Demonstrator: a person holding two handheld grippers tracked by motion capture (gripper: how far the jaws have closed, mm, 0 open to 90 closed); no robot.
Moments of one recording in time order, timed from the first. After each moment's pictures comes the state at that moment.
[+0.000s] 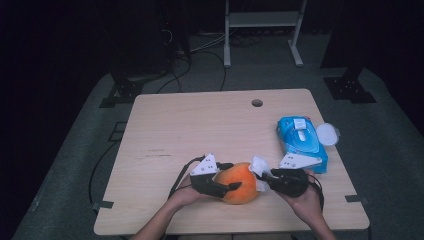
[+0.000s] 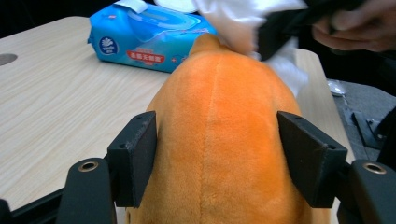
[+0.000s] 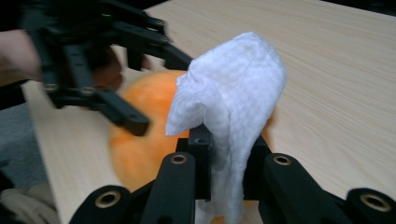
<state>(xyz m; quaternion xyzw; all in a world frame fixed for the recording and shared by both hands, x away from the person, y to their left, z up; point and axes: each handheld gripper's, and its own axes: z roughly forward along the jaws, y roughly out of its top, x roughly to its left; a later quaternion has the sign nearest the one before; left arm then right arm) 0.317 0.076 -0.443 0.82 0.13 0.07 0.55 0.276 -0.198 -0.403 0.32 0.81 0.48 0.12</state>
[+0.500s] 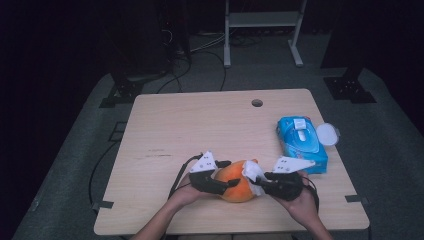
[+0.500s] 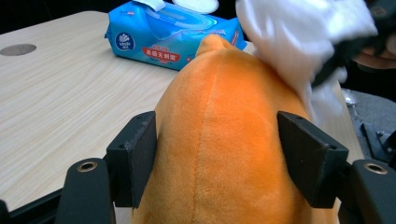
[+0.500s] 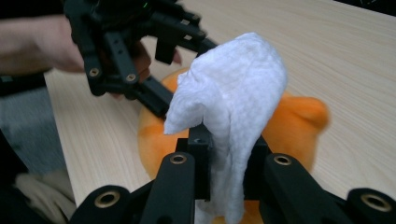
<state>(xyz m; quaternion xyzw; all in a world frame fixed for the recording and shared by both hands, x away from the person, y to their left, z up) 0.320 0.077 -0.443 0.82 0.16 0.08 0.55 0.270 -0.183 -0.404 0.28 0.82 0.48 0.11</state>
